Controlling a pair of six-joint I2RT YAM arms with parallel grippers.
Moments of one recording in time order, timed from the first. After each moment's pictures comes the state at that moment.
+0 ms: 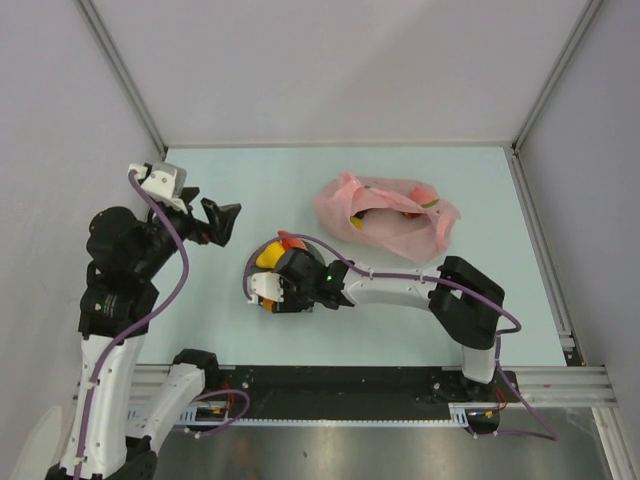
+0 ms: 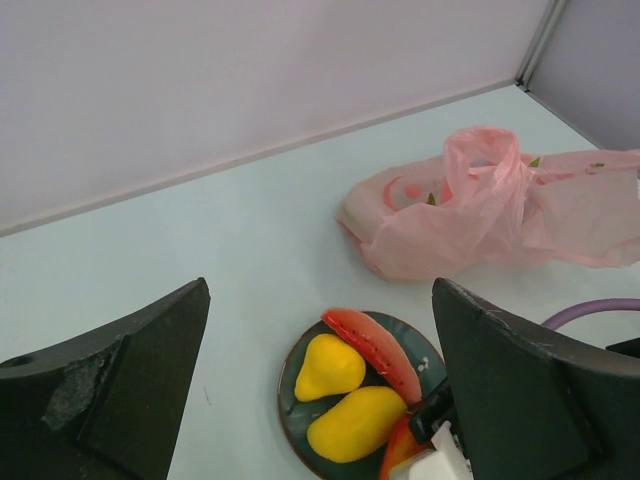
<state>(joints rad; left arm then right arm) -0.15 0.74 1.20 -0.53 0.30 0.00 1.15 1.86 1.29 -0.28 -0.03 -0.59</state>
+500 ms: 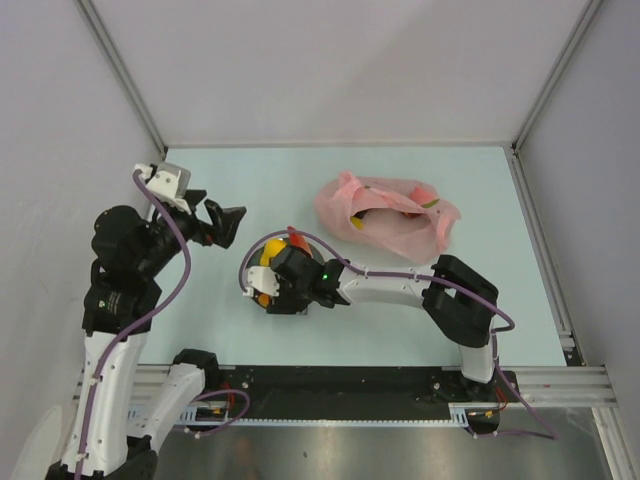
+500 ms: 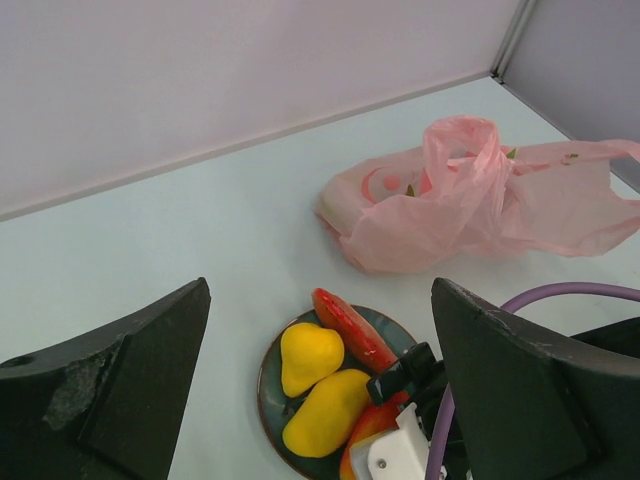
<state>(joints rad) -0.14 0.75 1.17 -0.52 0.35 -0.03 1.15 1.91 1.34 -0.25 0.04 -0.53</state>
